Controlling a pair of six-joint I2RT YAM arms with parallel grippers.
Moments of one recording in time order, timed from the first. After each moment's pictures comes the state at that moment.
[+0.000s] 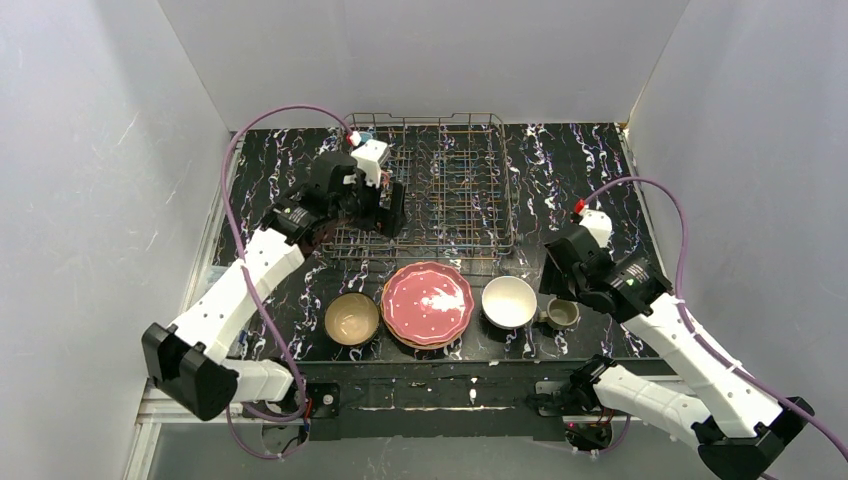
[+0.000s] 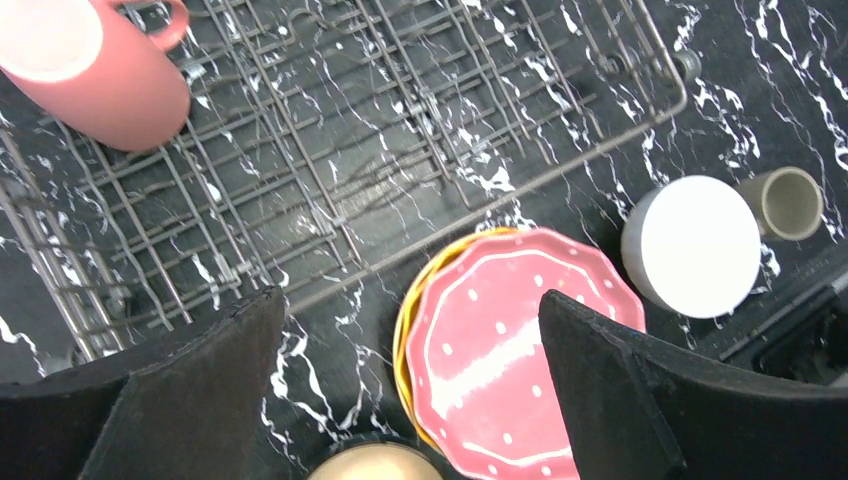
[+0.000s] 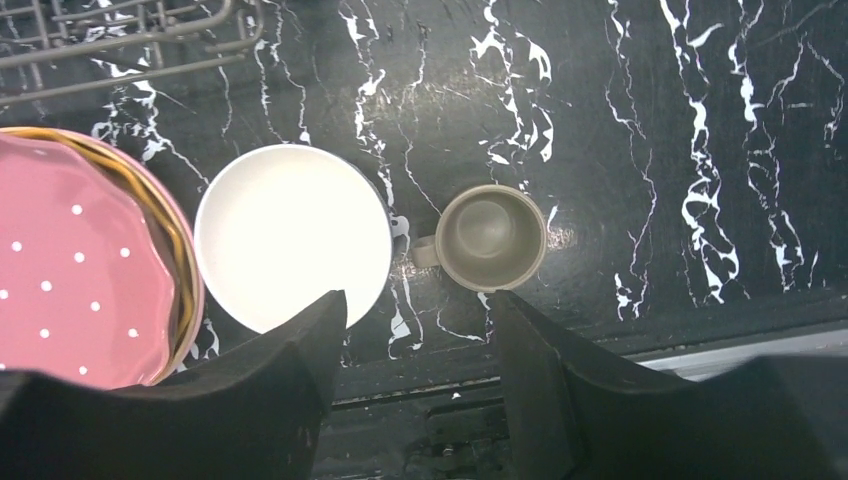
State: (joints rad) left arm -0.53 1.31 1.29 -0.60 0.10 -0.13; right arm 0.69 0.87 1.03 -1.17 0.45 0.71
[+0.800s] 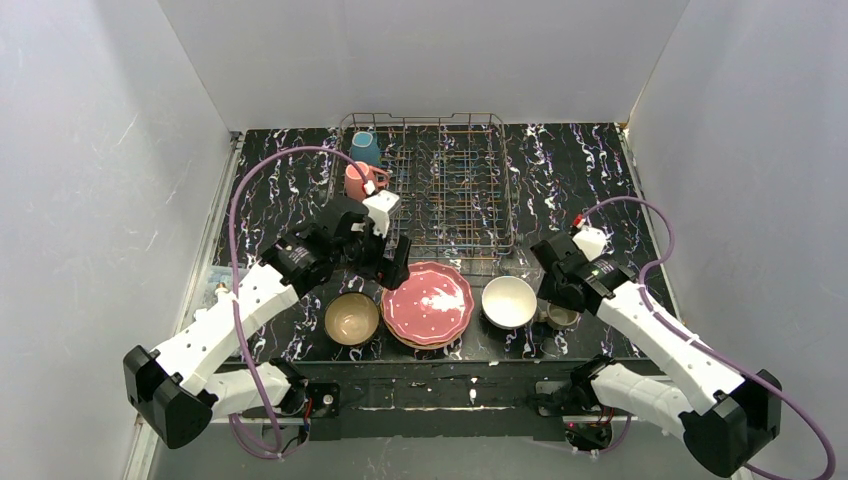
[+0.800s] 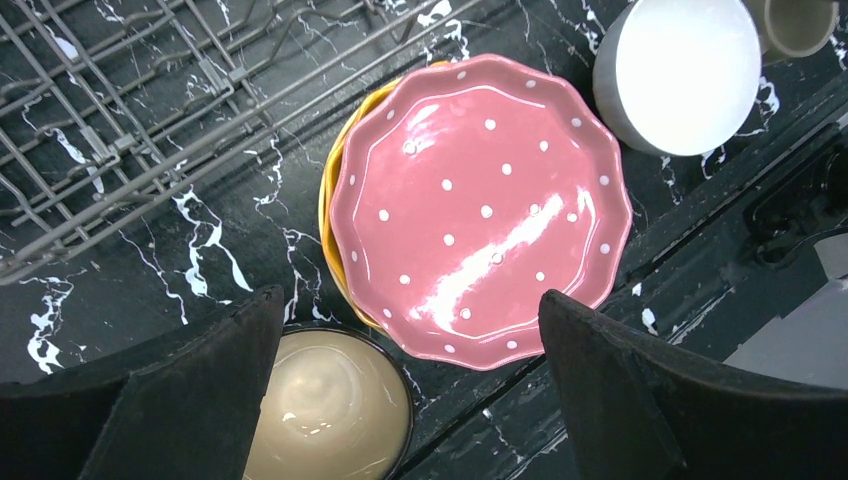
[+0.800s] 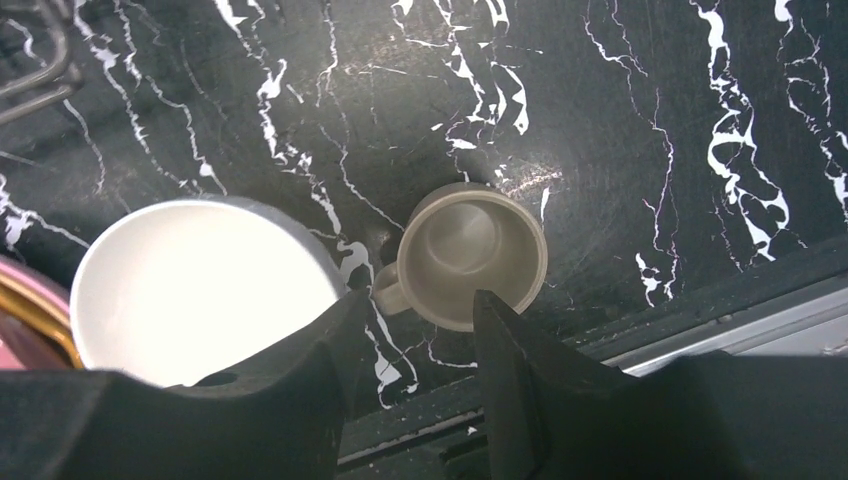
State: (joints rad) left arm -0.69 1.13 1.08 -0.72 0.10 -0.19; right arm 0.61 0.97 0.82 -1.05 0.48 0.86
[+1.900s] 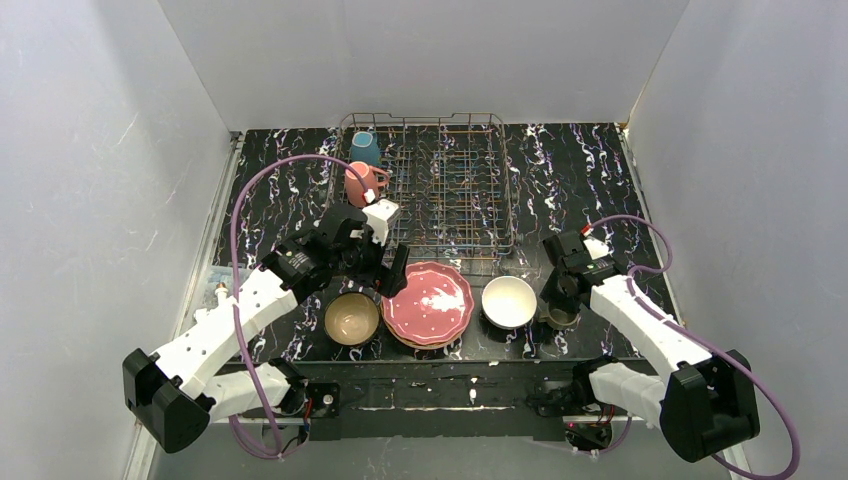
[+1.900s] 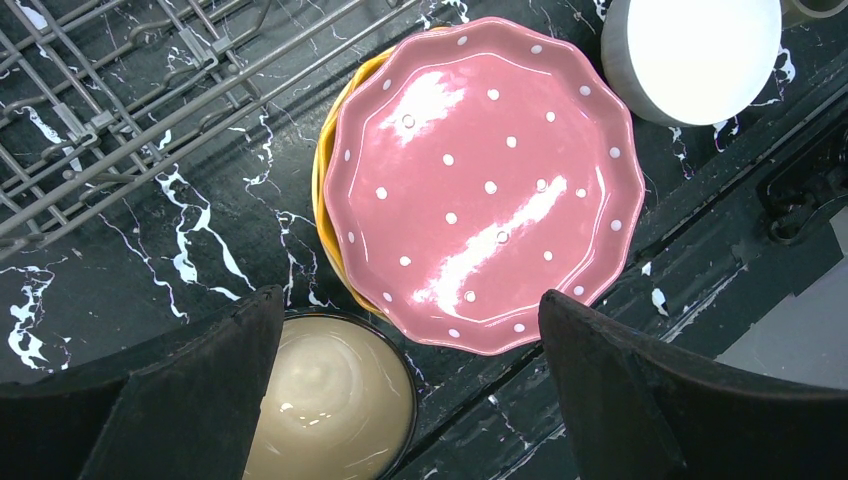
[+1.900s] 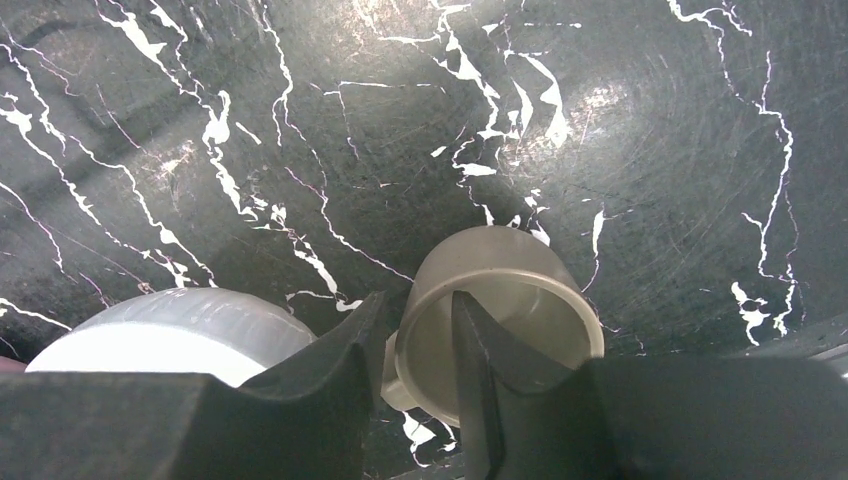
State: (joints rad) left arm -0.69 1.10 1.00 -0.71 0.12 -0.17; right arm 0.38 1.07 0.65 -0.79 0.29 0.84
